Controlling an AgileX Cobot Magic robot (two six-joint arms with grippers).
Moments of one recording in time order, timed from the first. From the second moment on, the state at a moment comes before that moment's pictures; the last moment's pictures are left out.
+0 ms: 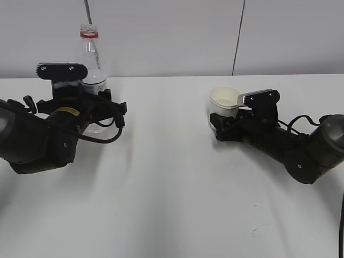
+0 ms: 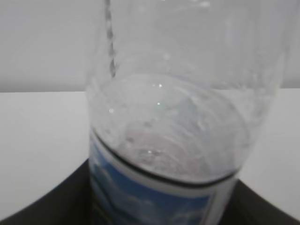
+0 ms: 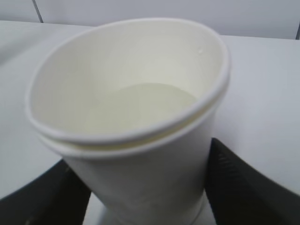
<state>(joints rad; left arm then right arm) -0.48 2.04 -0.90 -0.51 -0.89 0.23 0.14 2.30 -1.00 -0.30 -0.97 0.18</state>
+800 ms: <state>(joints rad) -0.48 2.08 -0.90 -0.48 -0.90 0.23 0.14 2.30 -1.00 -0.28 -0.98 0.17</state>
